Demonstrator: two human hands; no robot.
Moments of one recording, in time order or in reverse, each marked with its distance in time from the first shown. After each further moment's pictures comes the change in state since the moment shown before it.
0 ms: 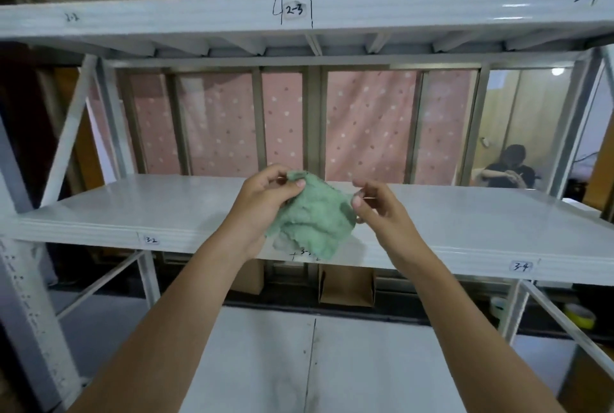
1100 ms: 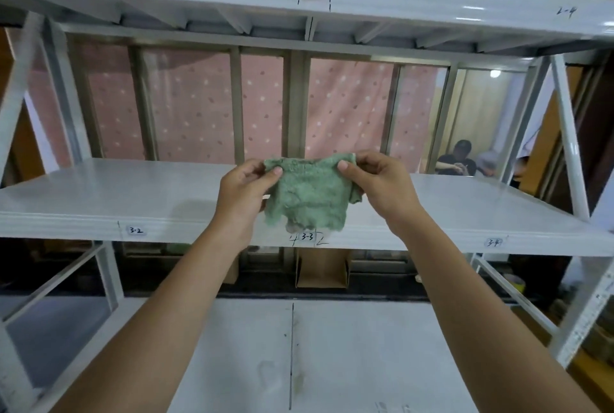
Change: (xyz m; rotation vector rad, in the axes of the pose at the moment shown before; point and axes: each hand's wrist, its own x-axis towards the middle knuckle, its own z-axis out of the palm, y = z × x) left_hand 0.020 -0.034 -0.052 -0.141 0.095 0.015; right_hand 0.013 -0.060 0.047 -0.065 0.178 0.045
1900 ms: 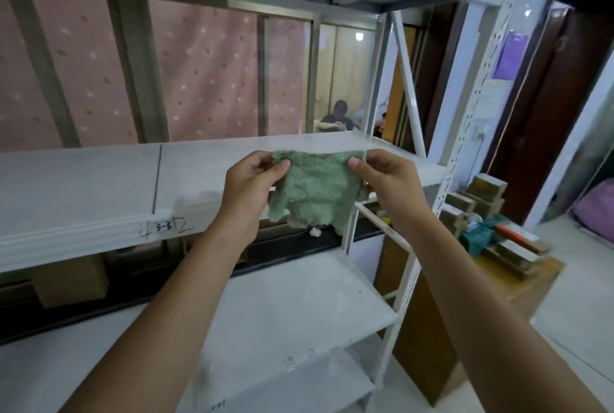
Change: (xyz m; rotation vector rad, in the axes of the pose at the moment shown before) left_hand -0.031 -0.082 0.195 -0.139 -0.391 -0.137; right_hand -0.084 0.028 -0.183 -0.199 0.402 0.094
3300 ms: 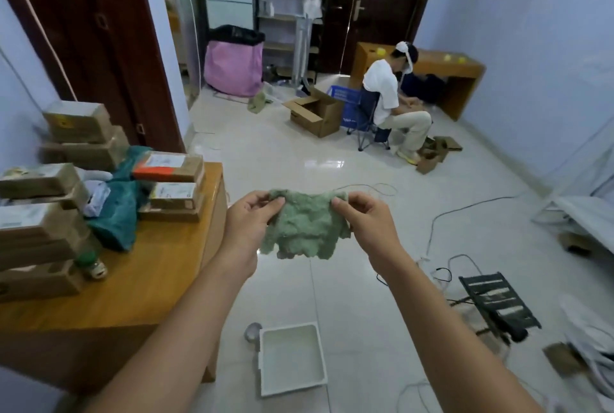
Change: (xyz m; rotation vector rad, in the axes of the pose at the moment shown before) left_hand -0.049 -0.396 0.778 -0.156 -1.061 -0.732; right_hand -0.093 0.233 -0.658 -0.377 1.187 0.551
